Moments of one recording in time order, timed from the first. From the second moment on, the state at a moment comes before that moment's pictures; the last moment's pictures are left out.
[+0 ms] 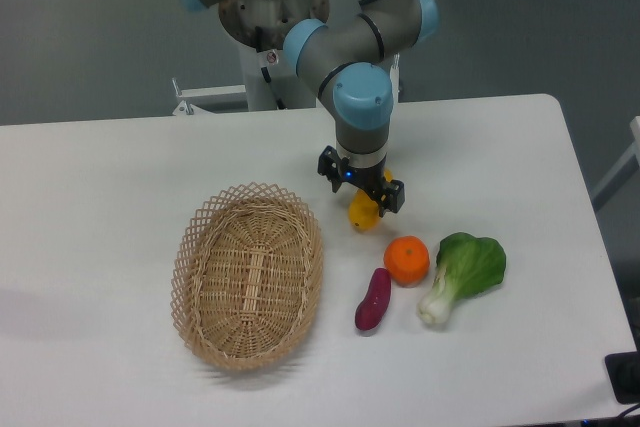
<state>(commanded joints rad) 2.54 -1.84 -2.10 -0.72 1.62 1.14</state>
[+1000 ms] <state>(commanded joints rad) 2.60 -1.81 -2.00 -0.78 1.62 1.24</state>
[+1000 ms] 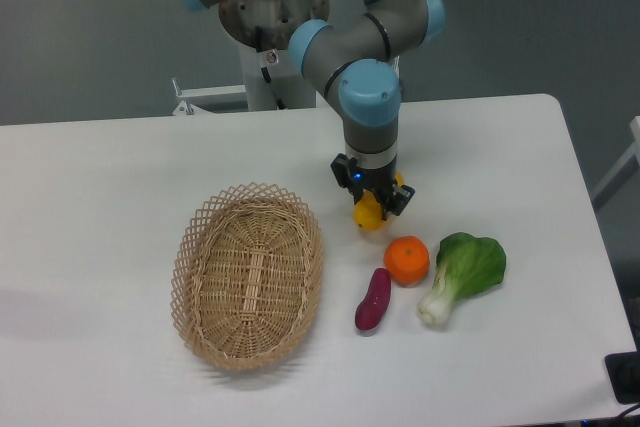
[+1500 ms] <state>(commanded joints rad) 2.72 -1.79 -1.80 -1.03 1.61 1.33</state>
